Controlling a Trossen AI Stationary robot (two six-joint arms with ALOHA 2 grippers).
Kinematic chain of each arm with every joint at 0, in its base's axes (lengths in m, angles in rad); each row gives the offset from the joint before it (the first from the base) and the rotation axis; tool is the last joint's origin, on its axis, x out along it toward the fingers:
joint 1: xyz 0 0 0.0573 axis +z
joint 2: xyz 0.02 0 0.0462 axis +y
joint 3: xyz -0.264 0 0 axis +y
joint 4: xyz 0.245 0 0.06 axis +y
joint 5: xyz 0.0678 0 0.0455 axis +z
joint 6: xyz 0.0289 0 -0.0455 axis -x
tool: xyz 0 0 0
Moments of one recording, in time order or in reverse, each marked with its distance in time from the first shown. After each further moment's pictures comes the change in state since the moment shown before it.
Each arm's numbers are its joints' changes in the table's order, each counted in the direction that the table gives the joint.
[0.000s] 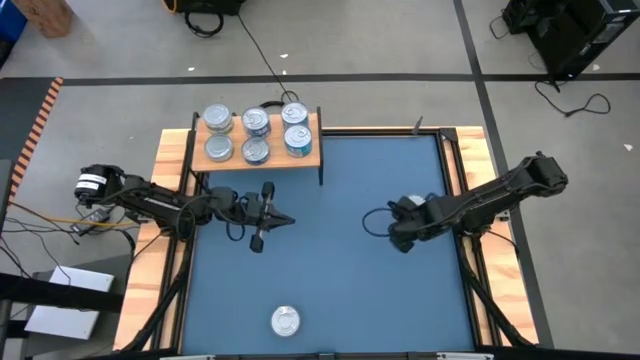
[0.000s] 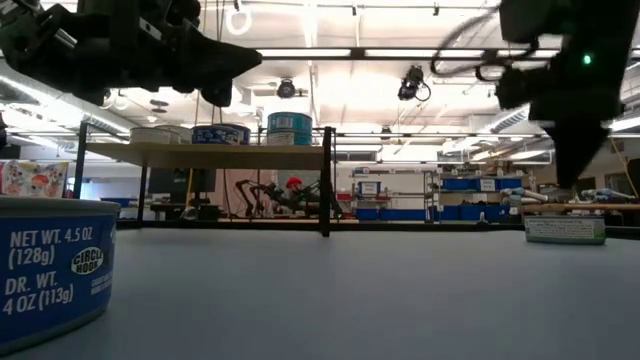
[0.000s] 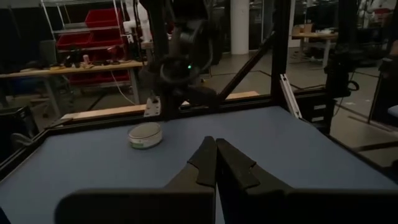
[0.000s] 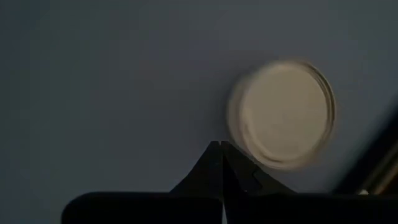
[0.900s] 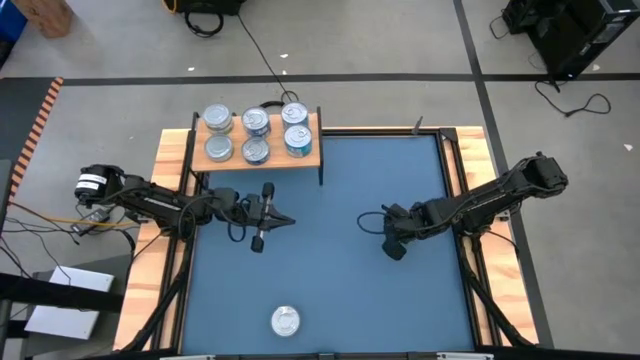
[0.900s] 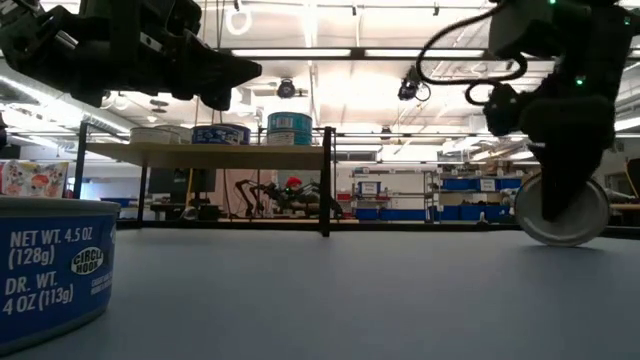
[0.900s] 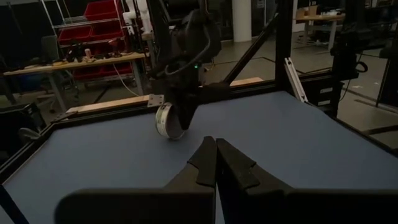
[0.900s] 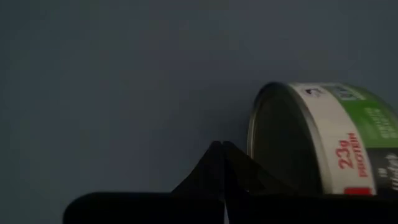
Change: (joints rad) left arm 0.000 0.000 0.000 0.048 0.014 -0.050; right arm -0.038 0.002 0.138 -0.373 0.134 0.117
